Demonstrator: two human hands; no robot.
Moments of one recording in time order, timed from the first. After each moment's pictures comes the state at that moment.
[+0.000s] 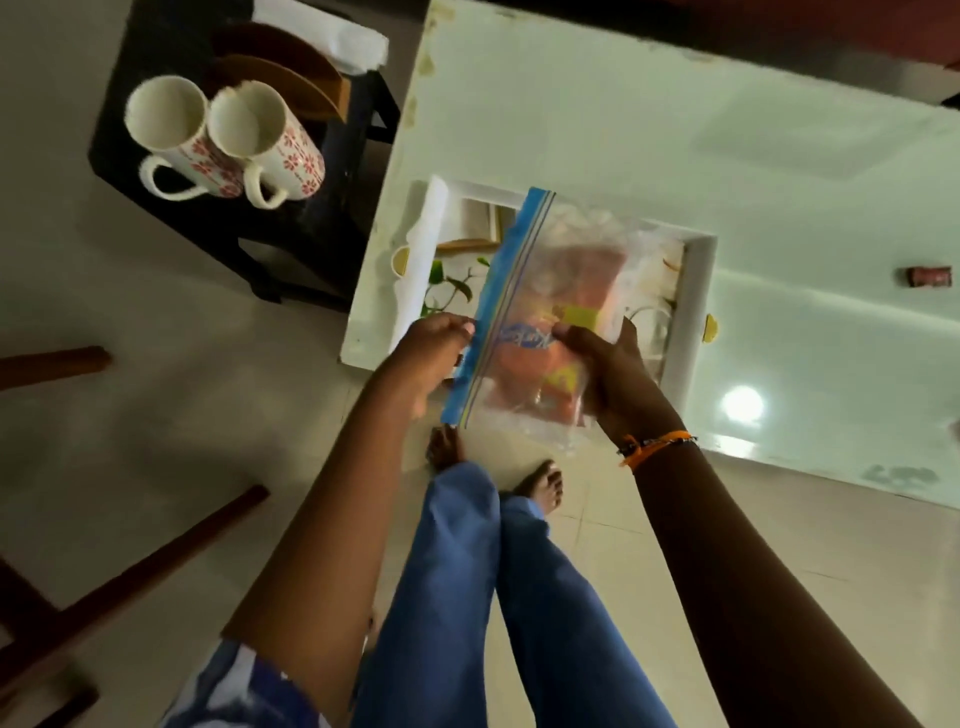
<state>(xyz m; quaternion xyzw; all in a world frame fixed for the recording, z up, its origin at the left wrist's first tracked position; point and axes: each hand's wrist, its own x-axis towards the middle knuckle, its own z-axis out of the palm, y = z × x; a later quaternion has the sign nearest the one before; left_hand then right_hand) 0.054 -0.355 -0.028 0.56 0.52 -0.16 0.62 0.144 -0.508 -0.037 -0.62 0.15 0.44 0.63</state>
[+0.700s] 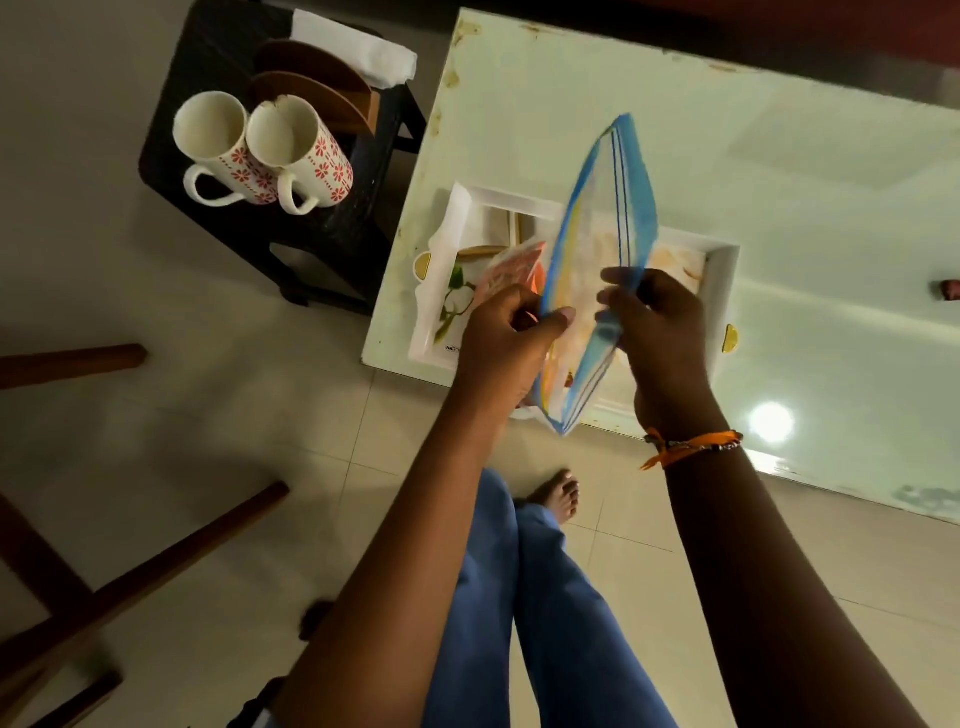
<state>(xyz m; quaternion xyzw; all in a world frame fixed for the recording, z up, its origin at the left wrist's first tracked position) 0.076 -0.400 0.023 0.63 0.44 0.03 0.64 0.155 -0.487 0.017 -0.77 0.03 0.29 0.57</state>
